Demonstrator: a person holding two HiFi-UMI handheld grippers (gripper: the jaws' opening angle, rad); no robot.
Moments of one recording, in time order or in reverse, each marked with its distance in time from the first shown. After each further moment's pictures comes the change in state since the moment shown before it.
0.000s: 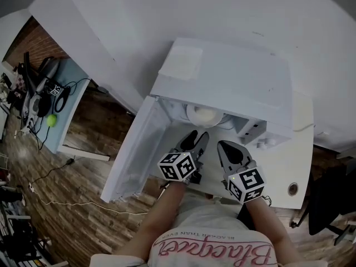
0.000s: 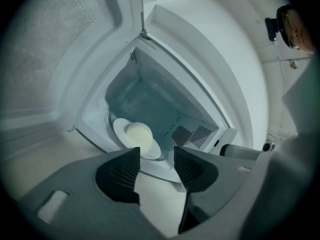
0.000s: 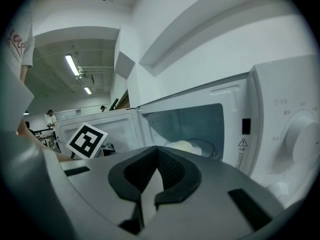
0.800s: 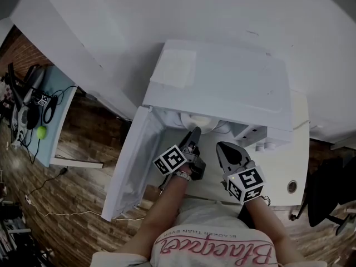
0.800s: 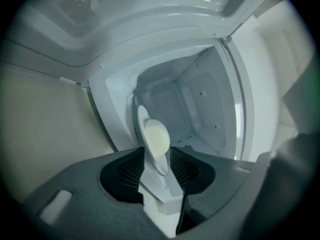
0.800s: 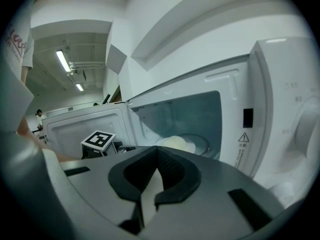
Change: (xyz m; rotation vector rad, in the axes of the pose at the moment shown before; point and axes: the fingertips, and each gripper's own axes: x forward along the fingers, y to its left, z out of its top) left arm 0.038 0.045 0.000 -0.507 -0.053 -0.064; right arm 0.020 -0.018 -0.011 0.030 0.055 -0.074
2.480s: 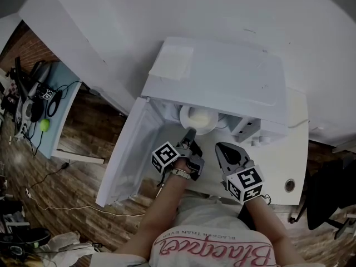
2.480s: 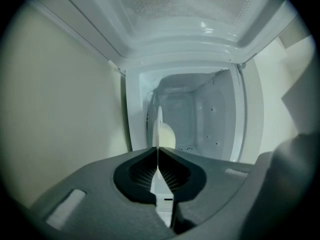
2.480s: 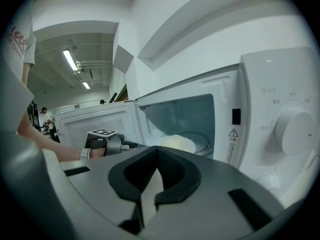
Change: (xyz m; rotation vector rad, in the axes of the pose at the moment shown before) left arm -0.021 0.003 -0.018 -0.338 -0.066 0.066; right arm -0.026 0.004 -0.011 -0.042 0.014 0.057
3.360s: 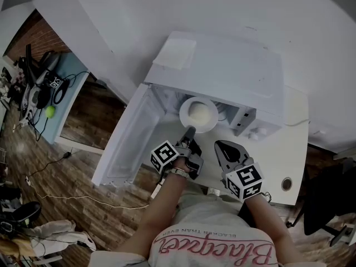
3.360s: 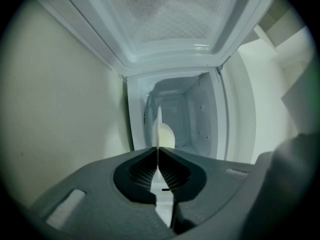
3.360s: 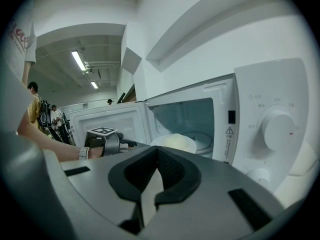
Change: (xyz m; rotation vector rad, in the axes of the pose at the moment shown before) left arm -0.033 -0.009 -0.022 0.035 -0.060 -0.024; right arm -0.029 0.013 -0.006 -0.041 -0.003 0.077
